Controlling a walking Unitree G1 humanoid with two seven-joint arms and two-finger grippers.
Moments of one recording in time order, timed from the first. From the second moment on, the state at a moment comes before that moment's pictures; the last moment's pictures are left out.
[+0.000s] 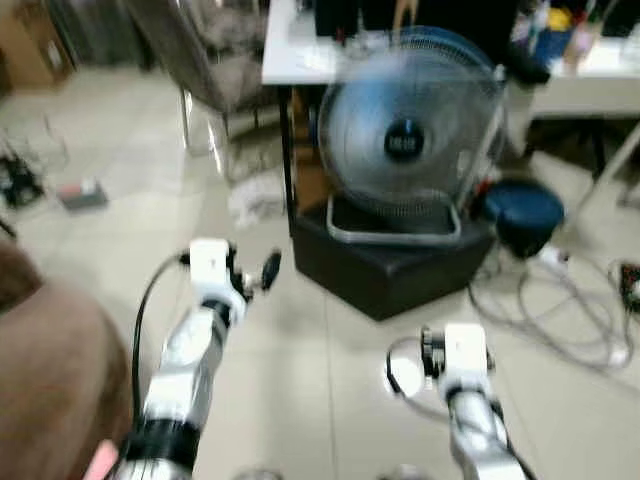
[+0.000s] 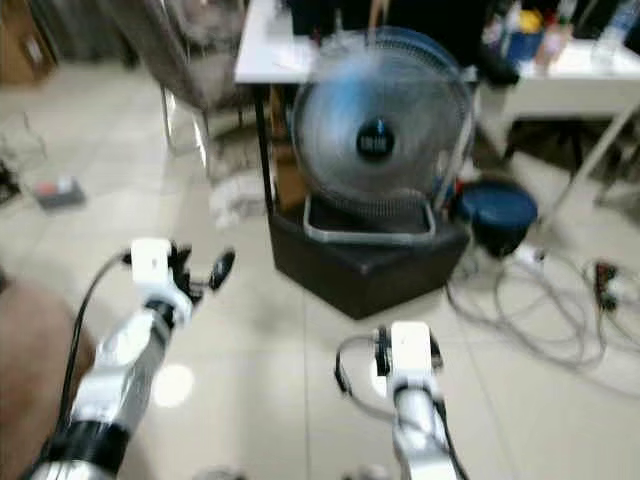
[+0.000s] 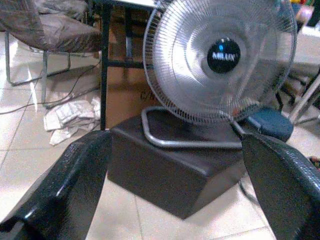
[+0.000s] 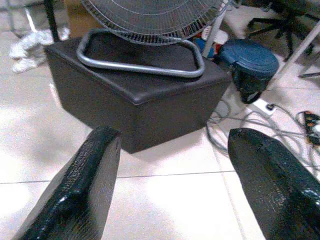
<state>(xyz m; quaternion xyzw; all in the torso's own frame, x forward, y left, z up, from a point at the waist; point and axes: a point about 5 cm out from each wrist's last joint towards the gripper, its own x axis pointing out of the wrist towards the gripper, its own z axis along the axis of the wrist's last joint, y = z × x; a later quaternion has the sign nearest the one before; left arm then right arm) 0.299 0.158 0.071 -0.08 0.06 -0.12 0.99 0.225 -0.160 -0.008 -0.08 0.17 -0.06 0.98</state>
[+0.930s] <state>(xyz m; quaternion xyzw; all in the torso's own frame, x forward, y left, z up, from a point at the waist) 0.281 0.154 0.047 -0.04 0.11 -0.15 0.98 0.228 -0.153 0.002 -0.04 0.14 -0.01 0.99</state>
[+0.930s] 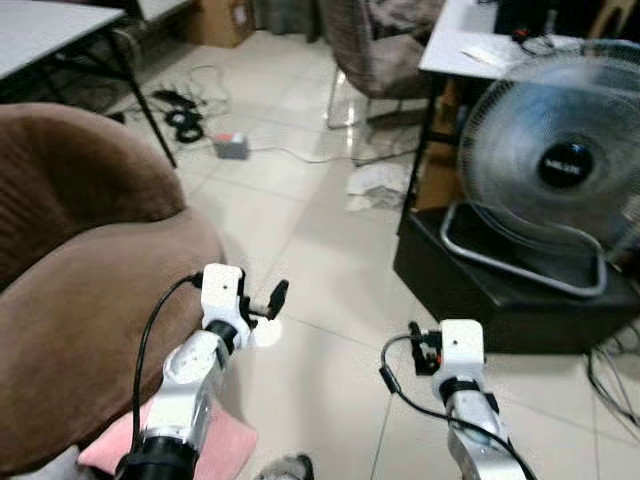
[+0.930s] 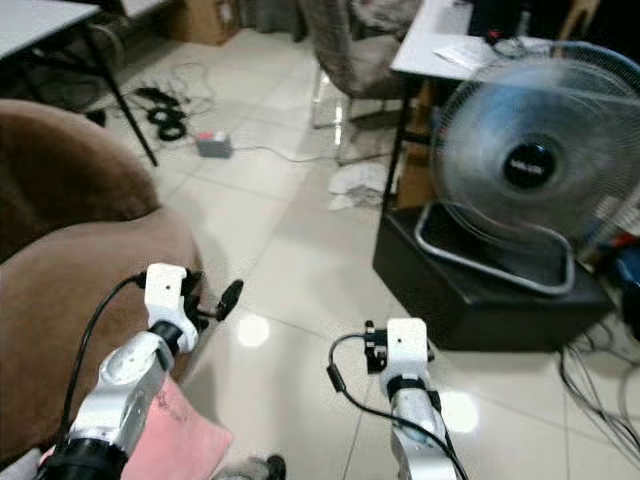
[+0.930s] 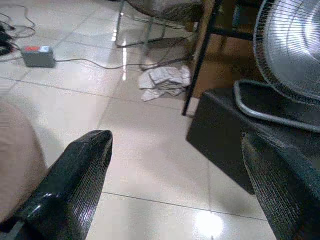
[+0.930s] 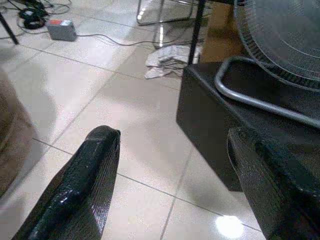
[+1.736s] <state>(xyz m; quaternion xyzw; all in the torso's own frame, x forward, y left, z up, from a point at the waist) 0.281 0.146 0.044 -0.03 0.11 -0.14 0.98 0.237 -0.156 0.003 -0.05 0.14 0.00 0.99</state>
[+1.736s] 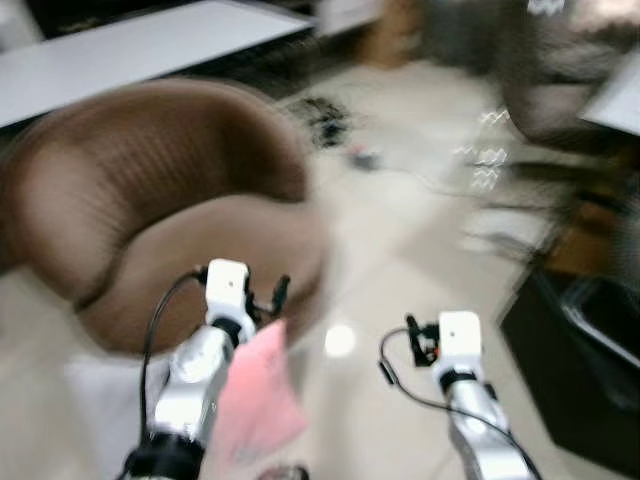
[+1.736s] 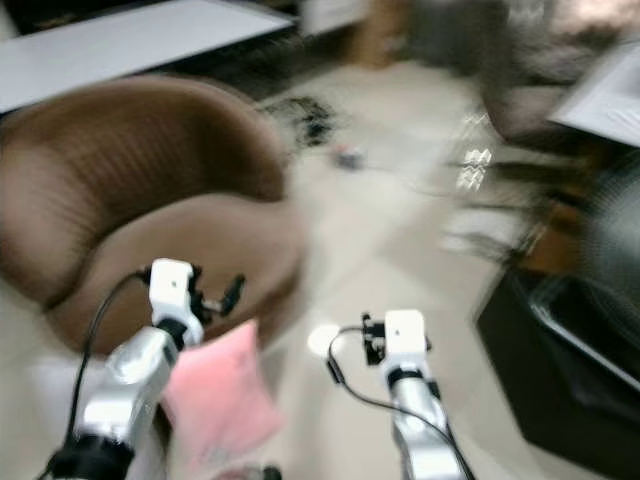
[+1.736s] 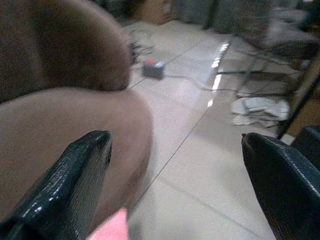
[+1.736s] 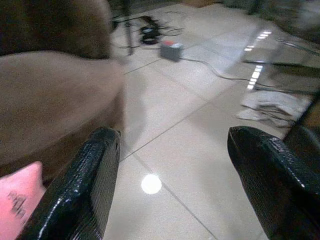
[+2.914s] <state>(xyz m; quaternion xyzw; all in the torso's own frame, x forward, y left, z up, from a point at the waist) 0.278 0.146 0.039 0.01 0.11 -0.12 0.99 0.230 -0.158 -0.008 -0.07 0.15 0.03 0.99</state>
